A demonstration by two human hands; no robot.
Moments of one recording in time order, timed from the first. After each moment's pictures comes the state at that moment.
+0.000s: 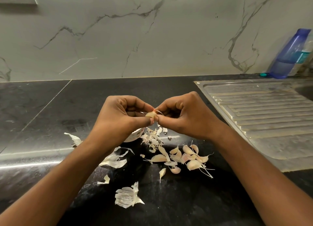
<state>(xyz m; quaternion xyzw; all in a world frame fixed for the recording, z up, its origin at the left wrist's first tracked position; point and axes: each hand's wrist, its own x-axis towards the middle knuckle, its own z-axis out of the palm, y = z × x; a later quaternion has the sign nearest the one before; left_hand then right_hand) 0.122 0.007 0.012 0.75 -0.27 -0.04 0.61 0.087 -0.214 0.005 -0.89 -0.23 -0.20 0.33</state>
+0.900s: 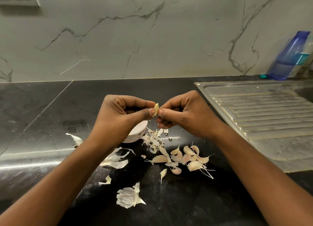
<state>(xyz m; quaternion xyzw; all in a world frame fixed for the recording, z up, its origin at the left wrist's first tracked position) 0.125 0.008 0.010 0.72 -0.30 0.00 0.63 0.087 -0.215 0.004 -0.84 -0.15 -0.11 0.52</state>
